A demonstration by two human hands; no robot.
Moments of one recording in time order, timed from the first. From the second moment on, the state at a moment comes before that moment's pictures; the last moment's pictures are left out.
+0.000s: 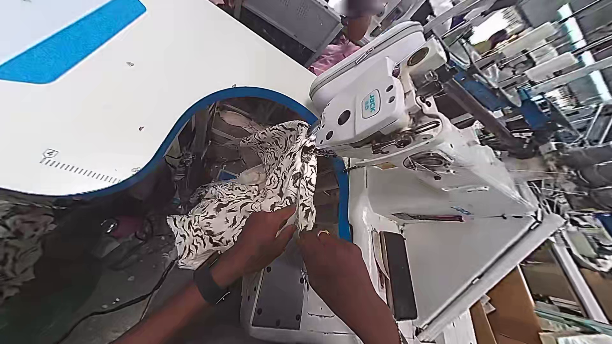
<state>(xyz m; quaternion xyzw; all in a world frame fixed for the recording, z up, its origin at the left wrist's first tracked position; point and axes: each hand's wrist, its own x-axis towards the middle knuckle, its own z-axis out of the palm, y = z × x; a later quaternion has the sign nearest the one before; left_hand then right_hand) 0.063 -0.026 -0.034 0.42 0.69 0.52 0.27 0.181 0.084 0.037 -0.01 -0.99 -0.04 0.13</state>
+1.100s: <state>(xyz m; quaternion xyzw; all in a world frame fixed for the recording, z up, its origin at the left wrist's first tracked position) 0.062 0.024 -0.043 0.35 0.71 0.61 0.07 0.142 0.079 0.013 -0.19 -0.95 -0.12 0.23</state>
